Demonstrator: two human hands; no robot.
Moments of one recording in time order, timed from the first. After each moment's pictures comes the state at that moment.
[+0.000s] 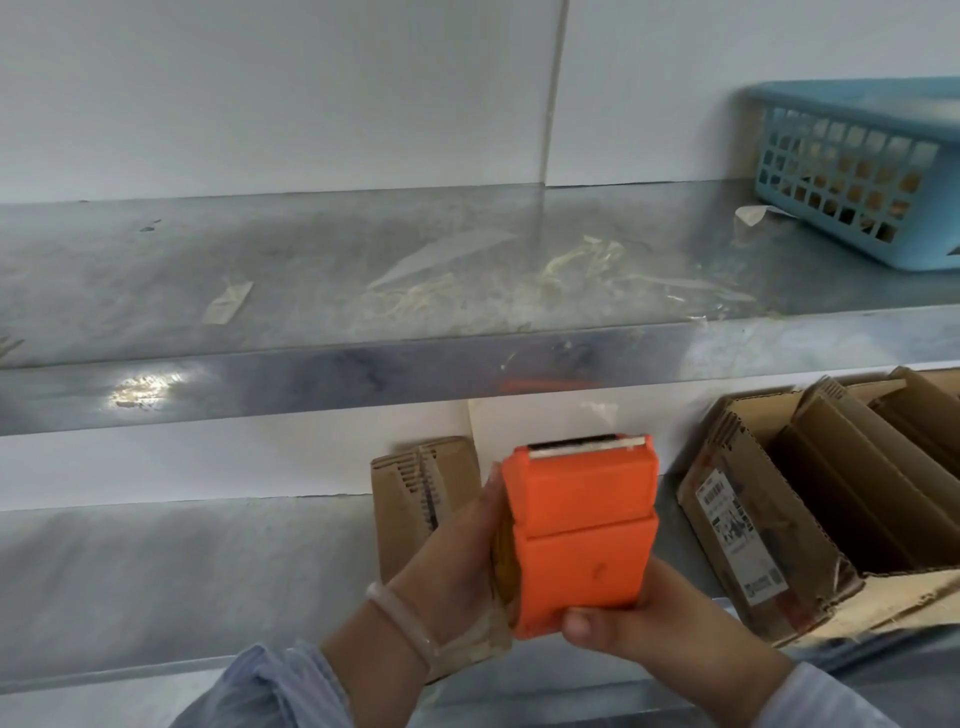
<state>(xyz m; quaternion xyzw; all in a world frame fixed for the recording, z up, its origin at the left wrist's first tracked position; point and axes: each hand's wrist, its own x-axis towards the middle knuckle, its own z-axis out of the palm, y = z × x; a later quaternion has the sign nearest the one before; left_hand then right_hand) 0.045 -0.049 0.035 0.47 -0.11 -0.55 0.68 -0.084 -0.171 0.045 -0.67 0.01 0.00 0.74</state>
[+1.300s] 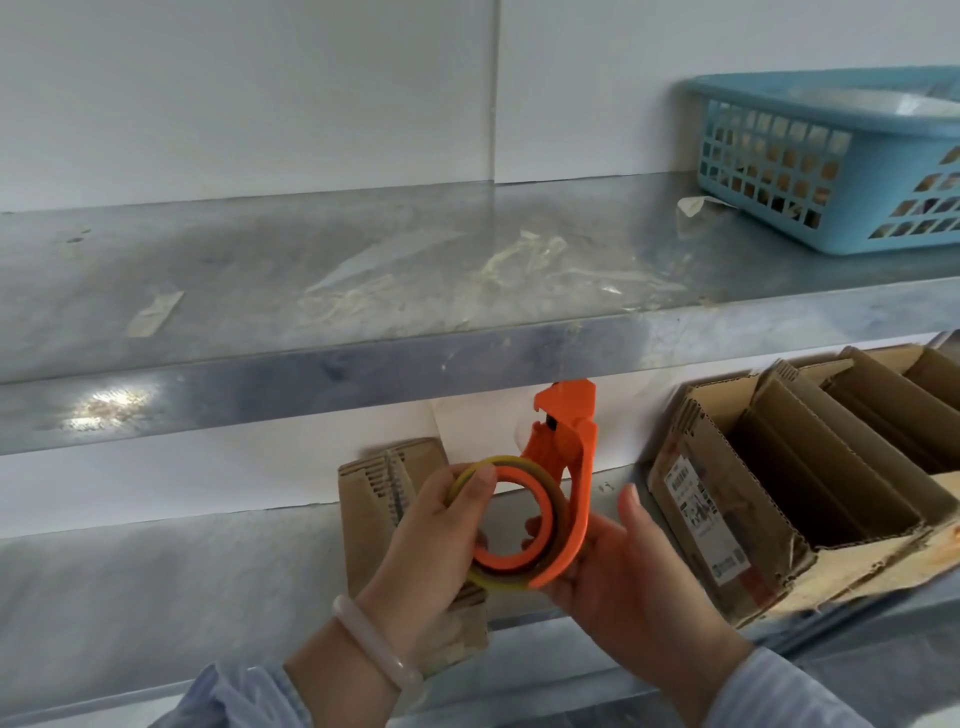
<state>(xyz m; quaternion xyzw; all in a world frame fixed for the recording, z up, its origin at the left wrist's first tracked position) 0.046 -0.056 0.029 0.70 -0.20 -0.27 0.63 -0.078 -0.176 0.017 -0.32 0.19 -0.09 0.92</state>
